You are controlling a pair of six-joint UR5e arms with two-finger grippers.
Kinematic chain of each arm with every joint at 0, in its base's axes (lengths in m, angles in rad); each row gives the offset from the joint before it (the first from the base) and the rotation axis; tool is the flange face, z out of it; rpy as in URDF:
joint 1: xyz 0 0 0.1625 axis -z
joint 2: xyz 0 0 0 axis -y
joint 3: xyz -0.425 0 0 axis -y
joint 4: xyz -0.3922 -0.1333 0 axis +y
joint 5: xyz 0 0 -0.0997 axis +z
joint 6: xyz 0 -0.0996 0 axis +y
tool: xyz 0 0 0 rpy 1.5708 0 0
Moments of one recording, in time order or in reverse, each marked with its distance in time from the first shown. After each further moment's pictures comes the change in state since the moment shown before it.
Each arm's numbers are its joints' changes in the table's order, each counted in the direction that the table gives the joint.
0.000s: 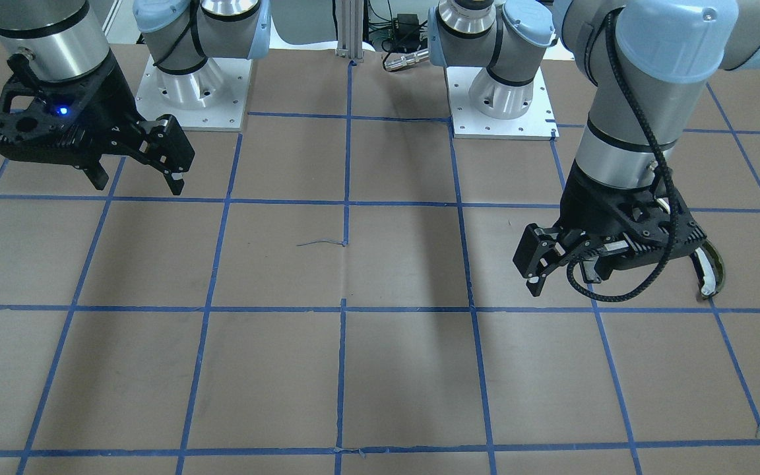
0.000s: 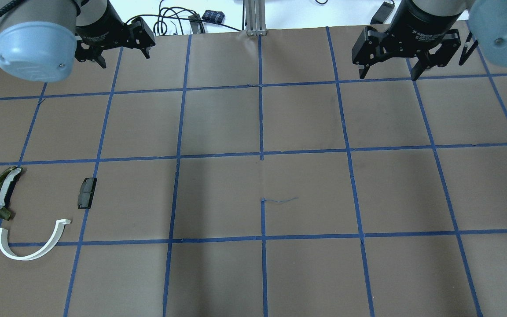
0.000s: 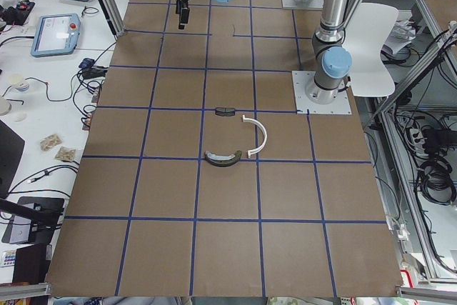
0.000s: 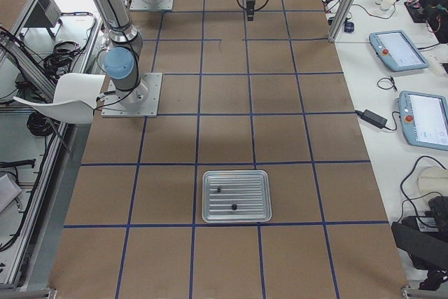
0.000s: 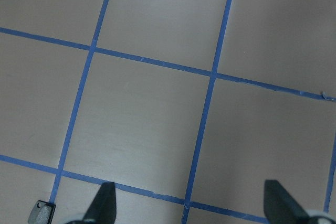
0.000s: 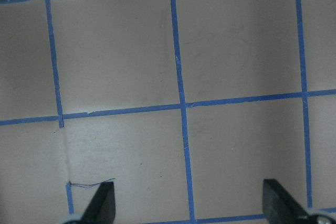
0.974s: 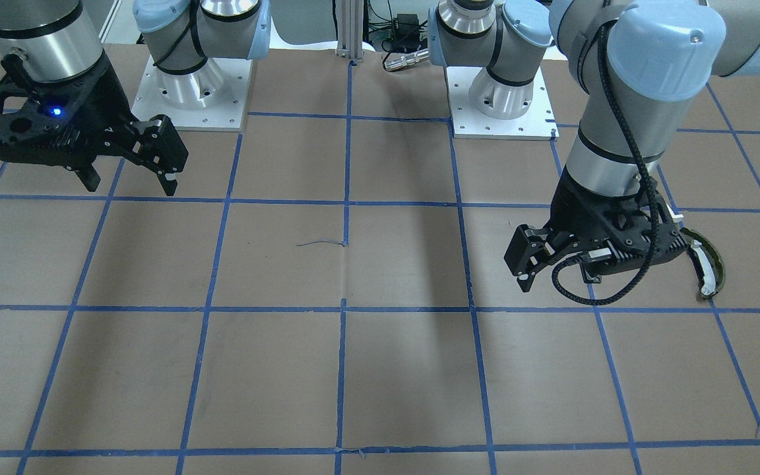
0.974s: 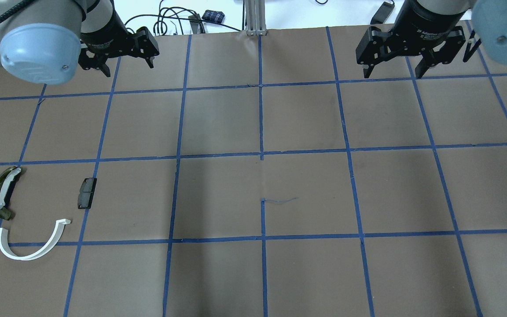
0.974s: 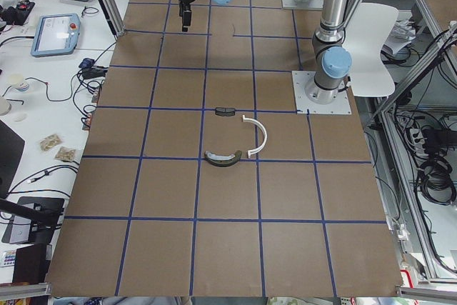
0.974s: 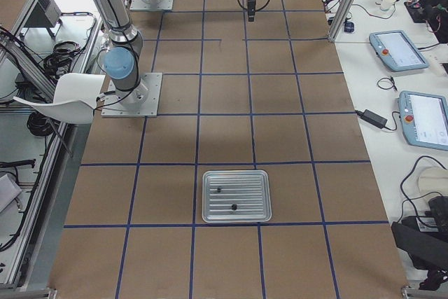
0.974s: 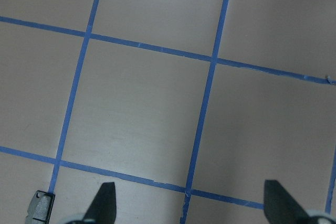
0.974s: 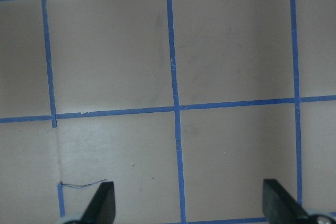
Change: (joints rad) left arm 0.004 -0.006 -0.012 0.047 0.004 -0.008; right arm 0.013 0.004 -0.006 0.004 0.009 0.035
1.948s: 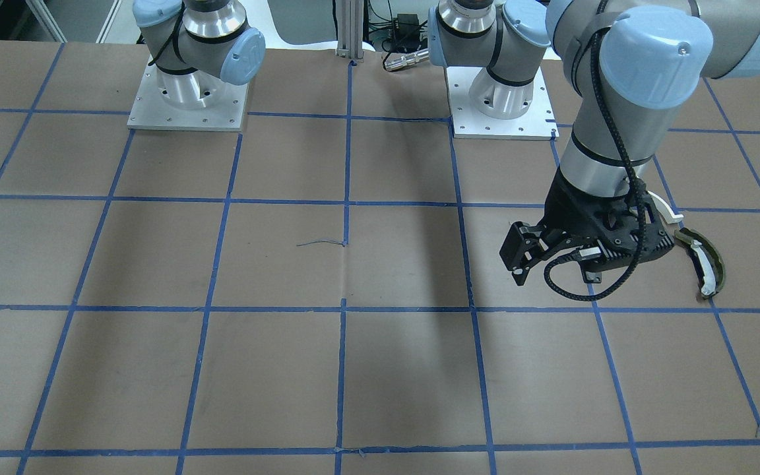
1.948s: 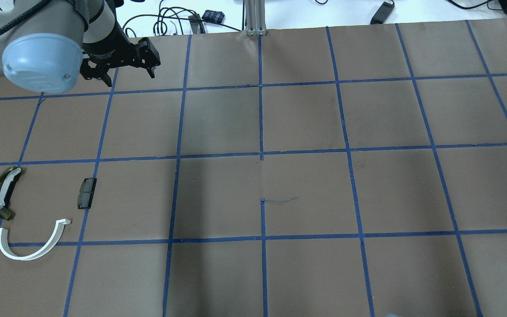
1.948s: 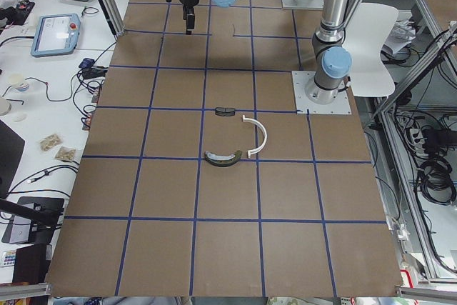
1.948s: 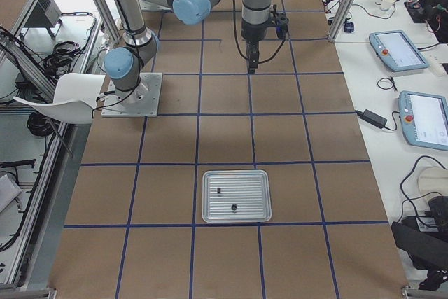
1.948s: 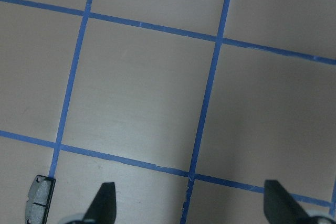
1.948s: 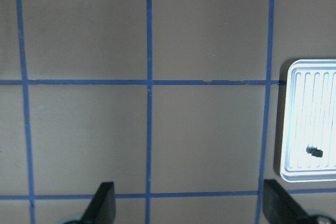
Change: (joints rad) left arm -0.001 0.015 -0.039 0.002 0.002 0.000; right arm 0.540 0.019 -0.037 -0.091 0.052 0.678
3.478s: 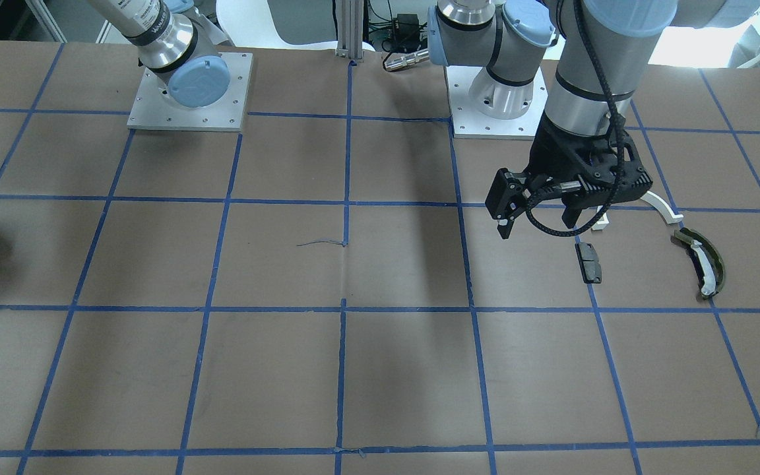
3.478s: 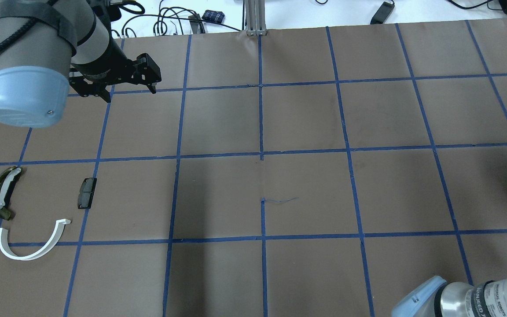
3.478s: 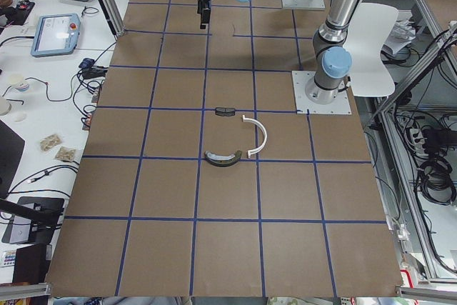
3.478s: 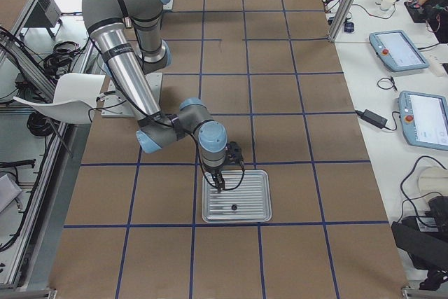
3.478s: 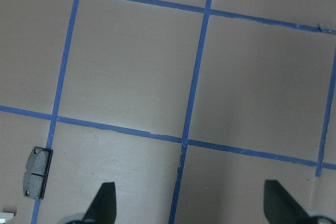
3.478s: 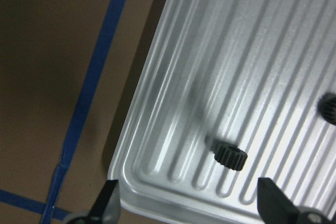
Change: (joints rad) left arm 0.014 0.147 -0.114 0.003 0.029 -0.012; right arm 0.510 0.355 0.389 0.757 -0.033 0.802
